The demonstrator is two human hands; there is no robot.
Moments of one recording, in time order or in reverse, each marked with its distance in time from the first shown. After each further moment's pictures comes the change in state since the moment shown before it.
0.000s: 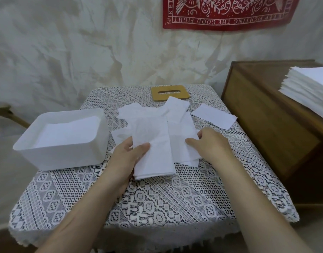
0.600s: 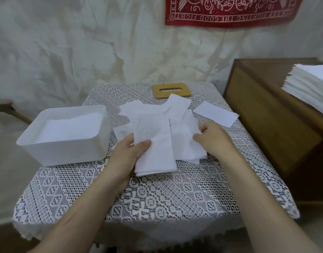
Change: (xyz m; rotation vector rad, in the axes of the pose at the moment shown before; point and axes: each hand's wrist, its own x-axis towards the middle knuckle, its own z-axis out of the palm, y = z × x) left_hand -0.003 0.001 -0.002 0.006 -0.010 0.018; right_hand 0.003 0.001 -0.006 0.213 -0.022 0.014
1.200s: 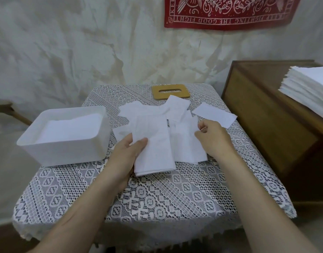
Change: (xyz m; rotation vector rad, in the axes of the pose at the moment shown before) left_hand 0.001 -0.001 0.000 -0.013 0.024 -0.005; right_hand 0.001 0.002 0.000 -0.010 0.085 -0.080
